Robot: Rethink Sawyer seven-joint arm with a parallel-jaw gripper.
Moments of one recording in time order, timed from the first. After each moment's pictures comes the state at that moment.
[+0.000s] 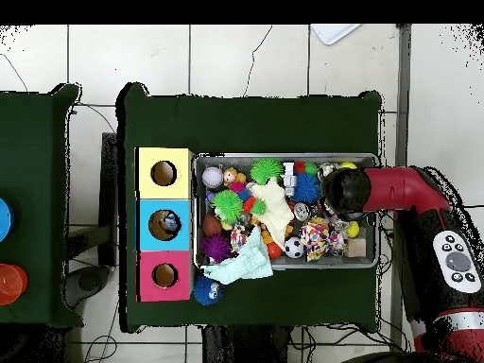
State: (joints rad) arm -0.76 -0.44 0.46 1.31 -0.84 0.98 1.17
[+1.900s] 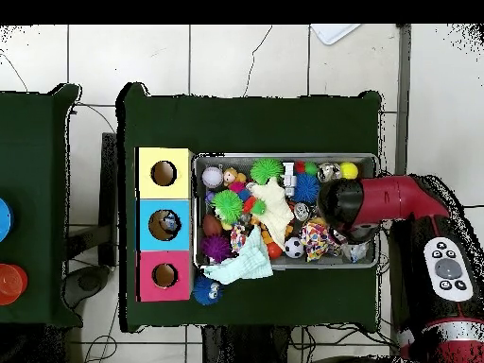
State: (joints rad) arm -0.64 -0.50 0.26 1.34 -0.84 1.16 1.17
